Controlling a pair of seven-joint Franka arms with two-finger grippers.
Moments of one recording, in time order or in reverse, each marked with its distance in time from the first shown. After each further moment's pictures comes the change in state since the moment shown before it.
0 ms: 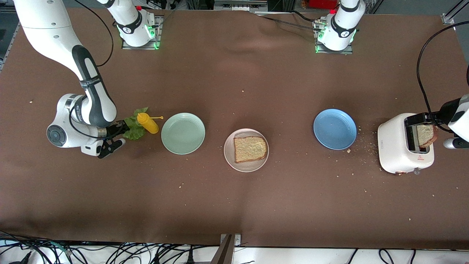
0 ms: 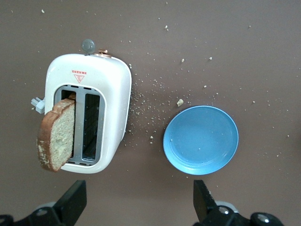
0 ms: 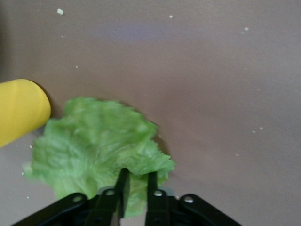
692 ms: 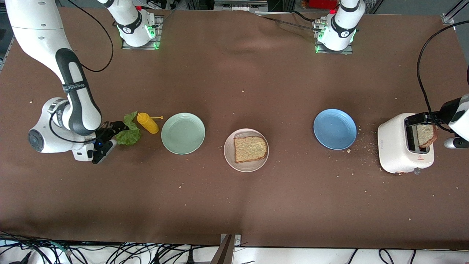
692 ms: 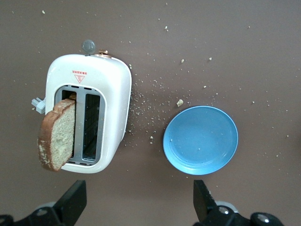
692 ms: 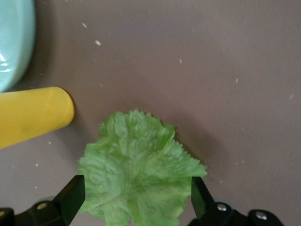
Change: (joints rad) left arm 0.000 -0.003 0.000 0.000 0.000 0.000 0.000; right arm -0.046 0.021 0.001 0.063 0.104 -0.039 -0.209
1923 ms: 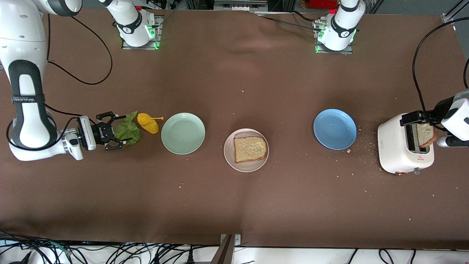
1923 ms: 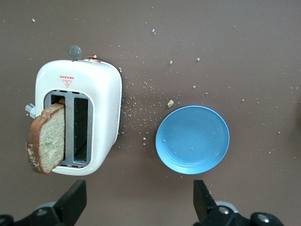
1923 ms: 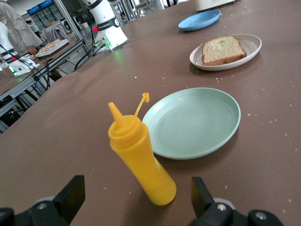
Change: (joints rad) left arm -0.030 -0.010 -0.006 0.000 -0.001 0.000 0.000; right arm -0.183 0.096 0.011 0.261 0.484 -0.583 -1.187
